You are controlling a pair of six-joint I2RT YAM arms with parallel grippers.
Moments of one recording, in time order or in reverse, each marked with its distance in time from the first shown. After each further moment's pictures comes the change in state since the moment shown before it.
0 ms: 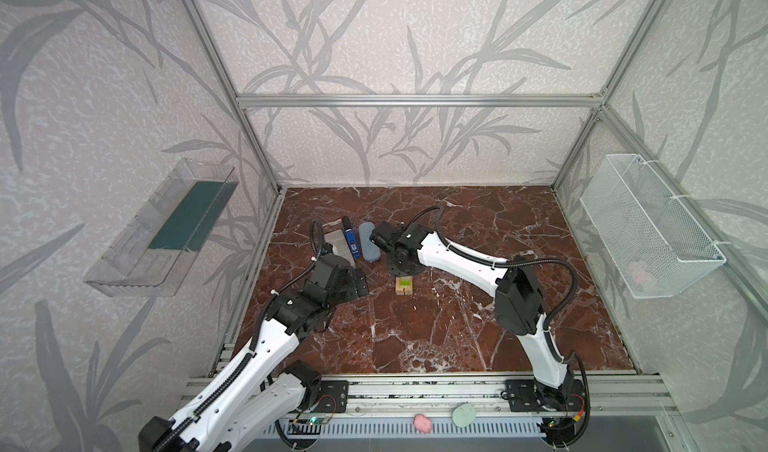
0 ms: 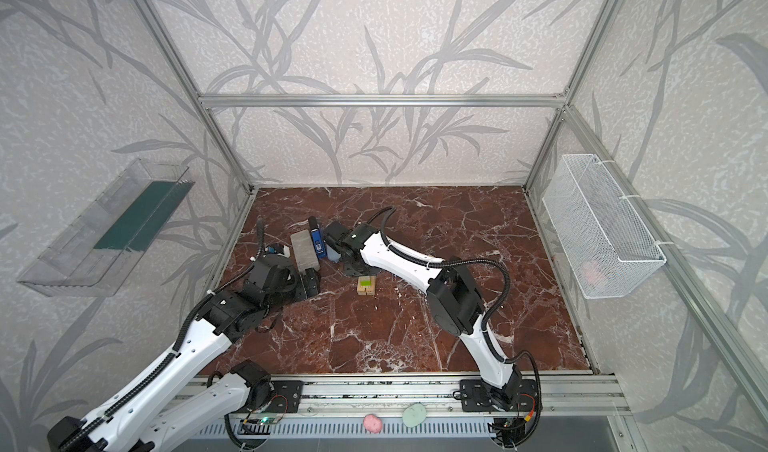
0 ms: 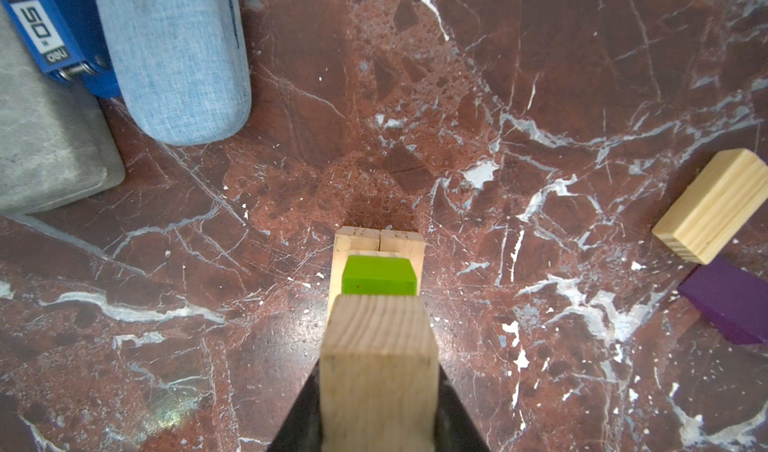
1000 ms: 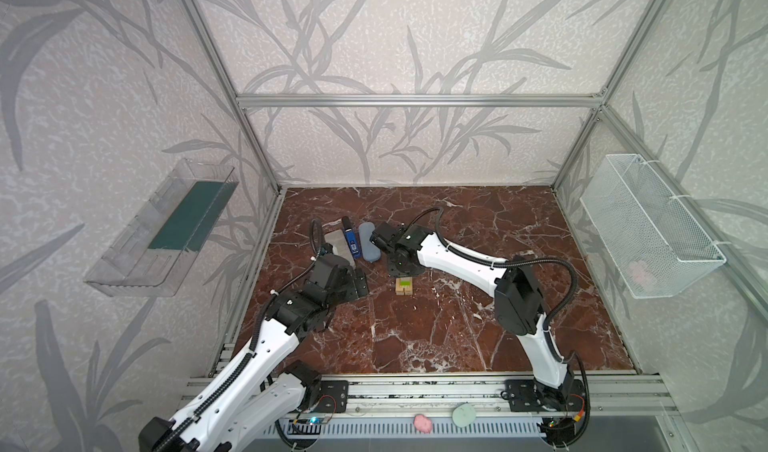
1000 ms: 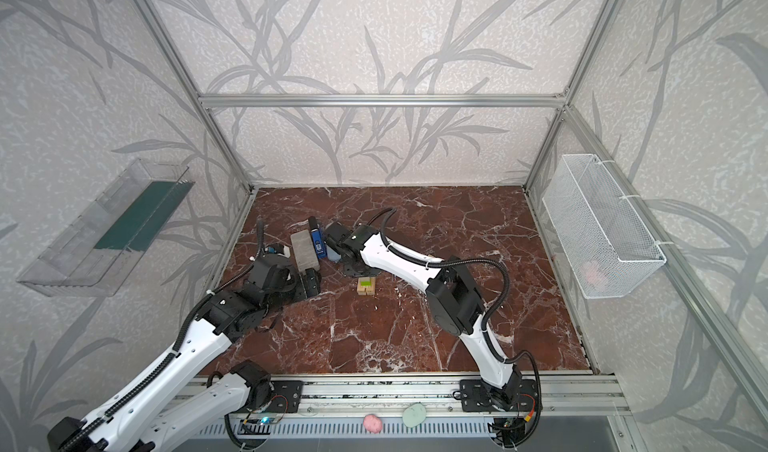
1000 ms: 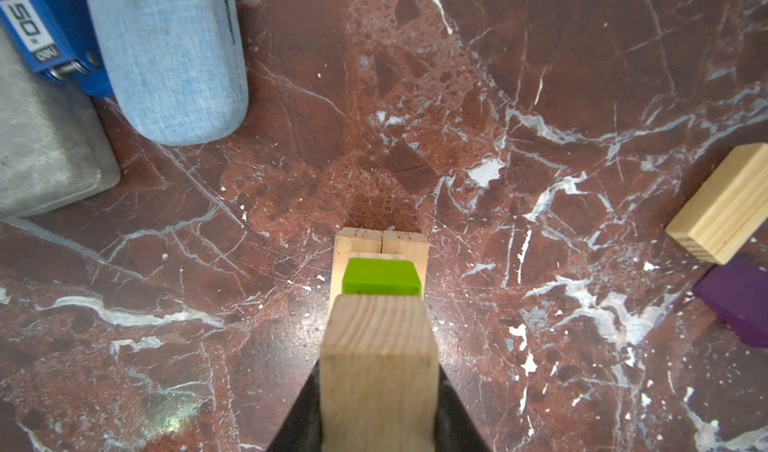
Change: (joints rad) left arm 0.006 0.000 0.000 -0.001 0.017 -0.002; right arm 0.000 0.001 -0.029 0.023 -0.004 0.011
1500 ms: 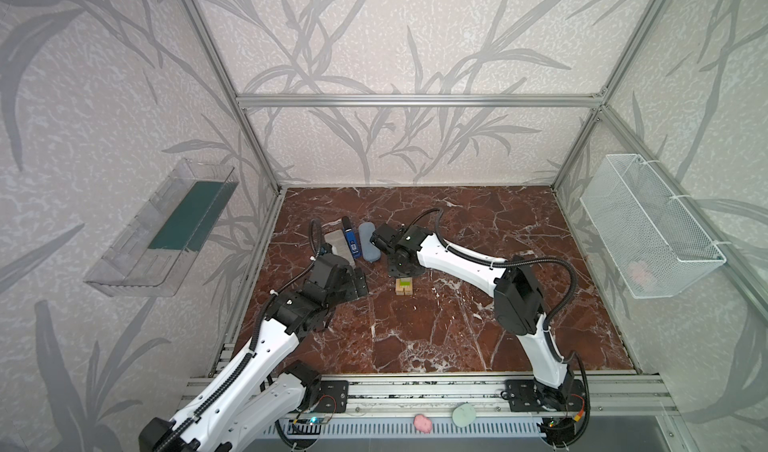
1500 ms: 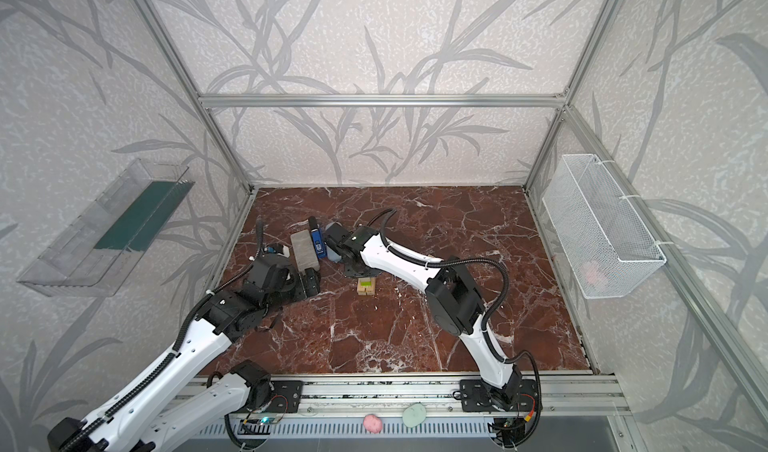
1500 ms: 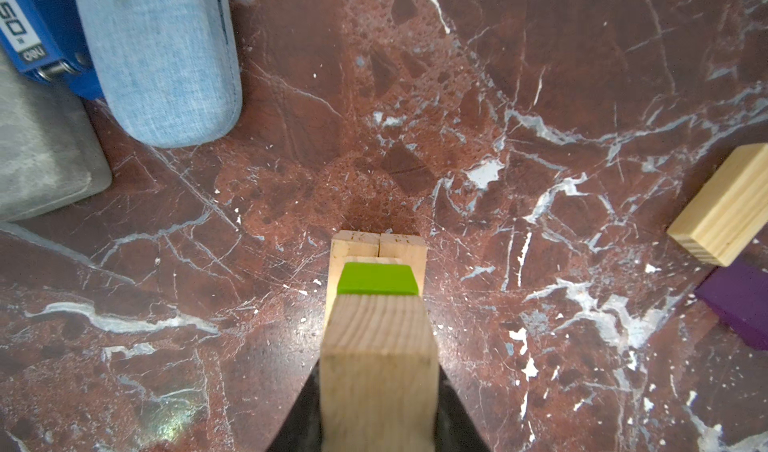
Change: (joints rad) left arm 0.006 0.000 0.000 0.000 0.000 0.000; right arm 0.000 0.000 -0.006 0.016 0.008 0.001
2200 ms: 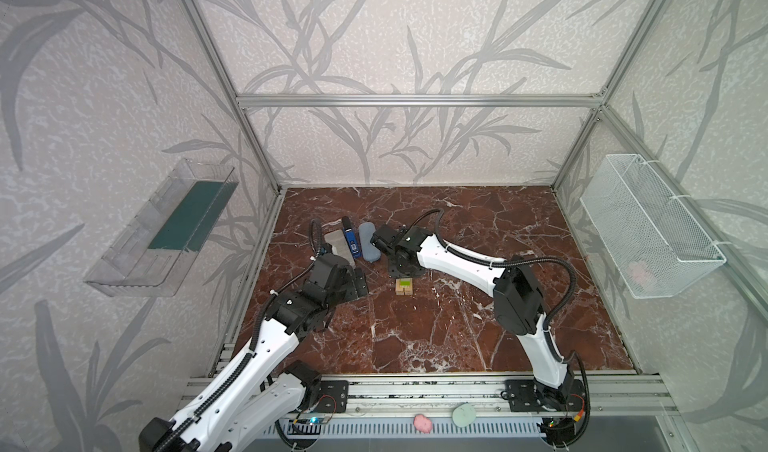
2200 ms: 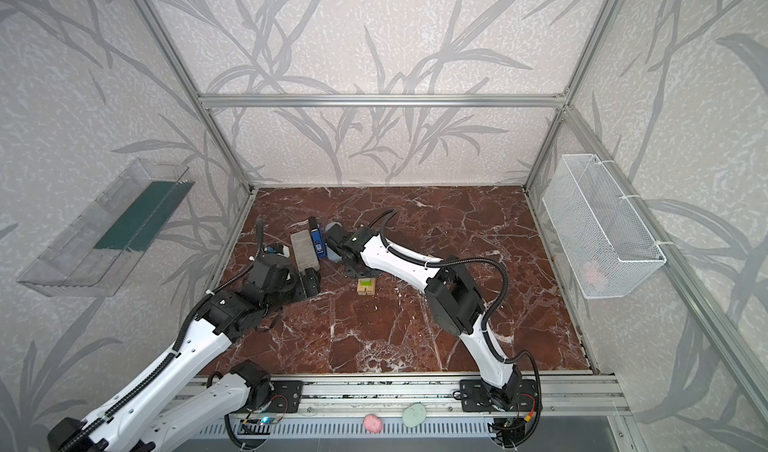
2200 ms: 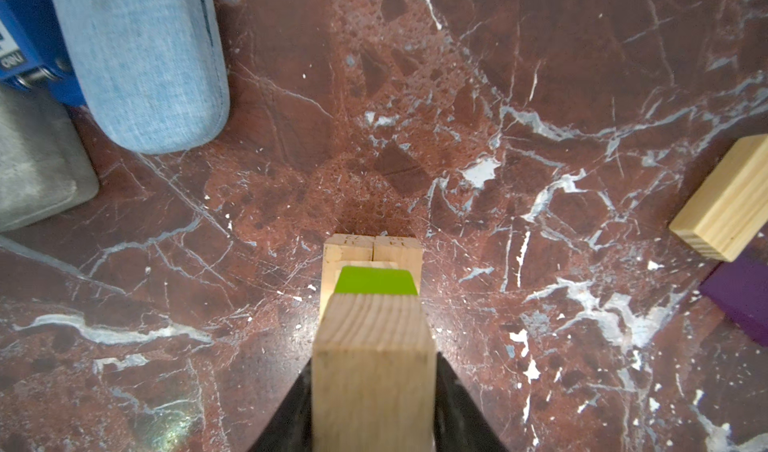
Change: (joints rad) left arm 0.000 0.000 0.000 0.000 0.000 0.000; right arm -0.002 0.000 -0.020 0.010 0.005 0.027
